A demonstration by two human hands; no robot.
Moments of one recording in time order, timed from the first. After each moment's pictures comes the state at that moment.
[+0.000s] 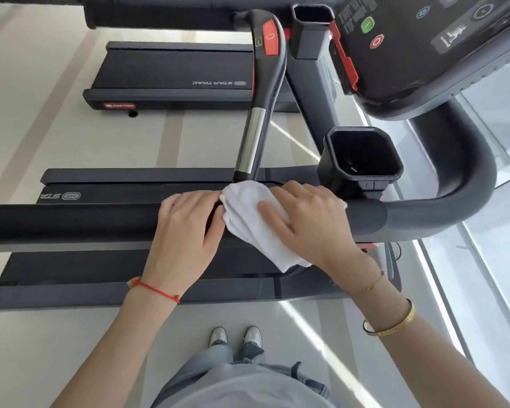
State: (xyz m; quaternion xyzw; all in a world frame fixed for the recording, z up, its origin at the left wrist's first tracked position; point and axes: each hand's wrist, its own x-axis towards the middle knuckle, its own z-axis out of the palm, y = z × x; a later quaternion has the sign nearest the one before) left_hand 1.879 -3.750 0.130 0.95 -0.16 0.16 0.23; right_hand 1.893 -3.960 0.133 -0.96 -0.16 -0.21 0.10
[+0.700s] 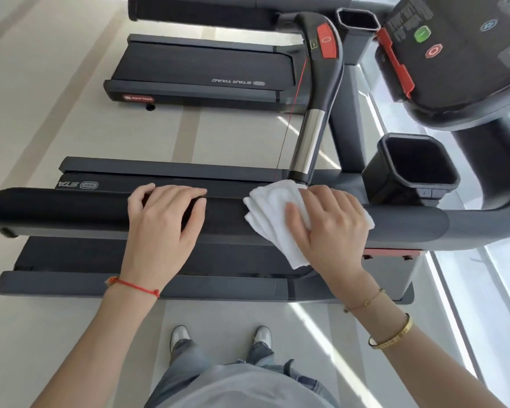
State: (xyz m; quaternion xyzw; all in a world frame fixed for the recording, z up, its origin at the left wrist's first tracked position) left_hand 1.882 -3.640 0.125 0.96 -0.10 0.20 0.19; right_hand 1.891 -3.886 0.111 -0.91 -0.10 -0.39 0.07
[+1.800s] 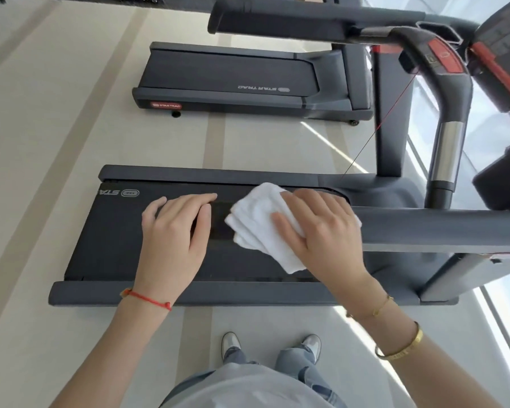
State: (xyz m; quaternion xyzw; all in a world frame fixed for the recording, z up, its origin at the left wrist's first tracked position) left_hand 1.895 -3.390 0.114 0.93 -0.11 0.18 0.30; right_hand 1.900 -3.617 0.121 -0.93 -0.15 -0.31 0.10
